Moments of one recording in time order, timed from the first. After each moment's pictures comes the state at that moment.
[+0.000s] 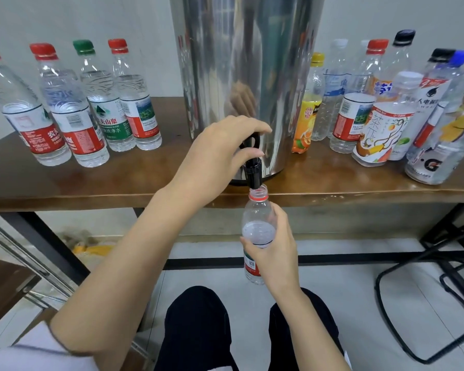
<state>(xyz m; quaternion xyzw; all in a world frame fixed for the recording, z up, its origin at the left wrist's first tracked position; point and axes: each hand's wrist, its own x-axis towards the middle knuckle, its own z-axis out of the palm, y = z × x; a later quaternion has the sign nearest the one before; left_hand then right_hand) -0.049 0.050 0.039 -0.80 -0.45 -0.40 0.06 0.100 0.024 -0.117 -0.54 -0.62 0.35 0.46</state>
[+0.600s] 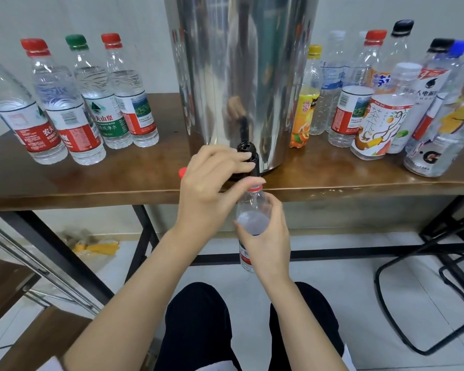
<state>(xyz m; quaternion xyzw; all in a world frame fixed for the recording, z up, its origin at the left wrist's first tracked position) -0.038 0.029 -0.020 -0.70 -0.39 -0.57 0.17 0.083 0.026 -0.106 -0.54 -0.61 0.31 0.49</state>
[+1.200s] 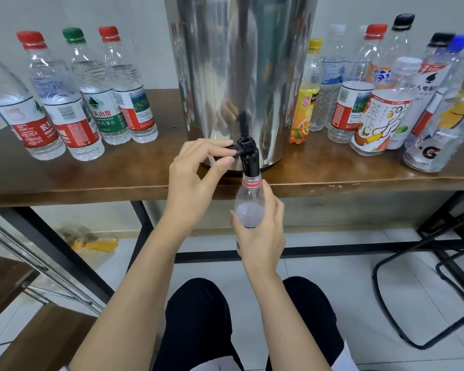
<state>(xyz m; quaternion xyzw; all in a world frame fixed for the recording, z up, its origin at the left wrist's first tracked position) -0.058 0.028 -0.018 -0.66 -0.46 -0.60 -0.05 0.063 0.027 -0.115 -0.57 -0.61 0.20 0.51</state>
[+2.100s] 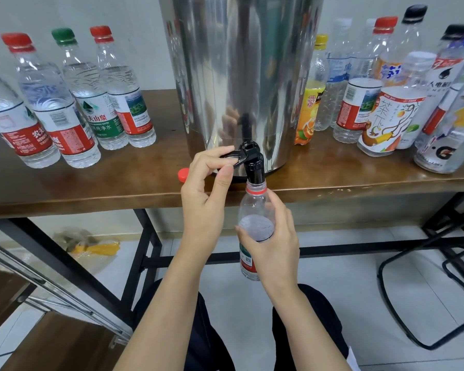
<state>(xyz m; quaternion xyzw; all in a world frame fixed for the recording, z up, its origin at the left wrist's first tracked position) -0.036 0.034 -0.039 -0.57 -0.42 -0.69 -0.17 0.083 0.024 -0.112 -0.51 -0.62 0.30 0.51</state>
